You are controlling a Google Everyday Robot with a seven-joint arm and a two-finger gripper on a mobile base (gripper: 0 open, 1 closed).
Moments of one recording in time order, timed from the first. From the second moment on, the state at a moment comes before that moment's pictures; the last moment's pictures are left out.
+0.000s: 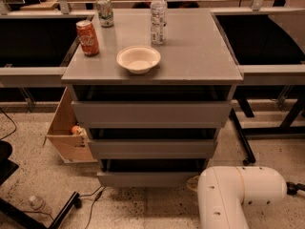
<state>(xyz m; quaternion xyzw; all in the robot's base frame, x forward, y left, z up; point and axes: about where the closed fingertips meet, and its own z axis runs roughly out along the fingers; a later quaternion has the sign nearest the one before) 0.633 -0.220 0.152 -0.56 0.73 0.11 0.38</state>
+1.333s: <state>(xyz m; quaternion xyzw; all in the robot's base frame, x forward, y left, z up) 0.633 -0.220 0.151 -0.56 0.73 0.11 0.38</state>
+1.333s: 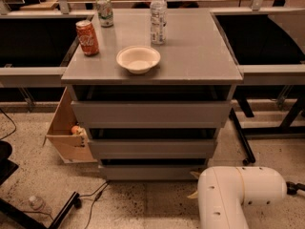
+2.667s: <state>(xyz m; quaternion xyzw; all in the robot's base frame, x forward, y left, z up) 0.559 -0.281 0.242 -0.61 0.67 0.12 0.40</state>
